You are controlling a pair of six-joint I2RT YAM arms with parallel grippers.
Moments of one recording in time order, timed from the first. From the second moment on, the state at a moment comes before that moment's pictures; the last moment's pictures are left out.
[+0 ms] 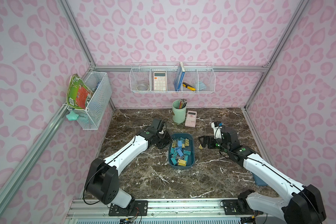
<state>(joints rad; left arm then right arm) -0.44 1.45 1.12 -0.56 0.28 -1.00 0.52 1.18 0.80 -0.20 -0.12 0.41</state>
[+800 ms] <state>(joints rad) -0.15 0.94 0.59 -0.66 0.04 -1.00 0.68 1.78 1.31 -0.43 -0.01 0.35</state>
